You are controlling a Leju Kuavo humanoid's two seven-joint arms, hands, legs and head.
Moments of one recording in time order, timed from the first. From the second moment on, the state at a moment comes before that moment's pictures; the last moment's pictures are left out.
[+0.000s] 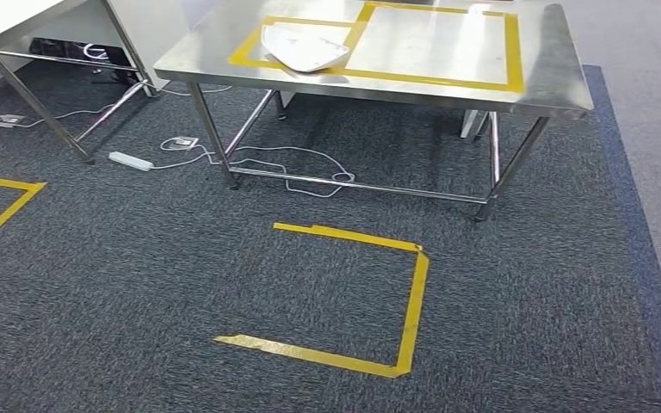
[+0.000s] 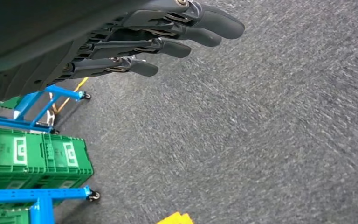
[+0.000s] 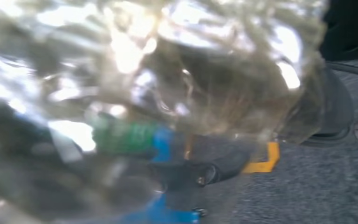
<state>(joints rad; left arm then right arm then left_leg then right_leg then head) 0.19 0.43 -1.07 -1.01 0.23 0.64 0.18 0.33 -0.55 1.05 -1.30 -1.55 -0.70 0.06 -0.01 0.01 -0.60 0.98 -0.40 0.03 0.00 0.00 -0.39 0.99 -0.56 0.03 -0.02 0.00</state>
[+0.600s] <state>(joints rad) 0.16 0.44 -1.12 -1.00 0.30 0.65 0.15 0.35 -0.55 1.02 -1.30 -1.55 -0.70 0.06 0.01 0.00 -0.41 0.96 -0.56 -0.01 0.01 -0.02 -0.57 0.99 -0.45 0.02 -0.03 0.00</state>
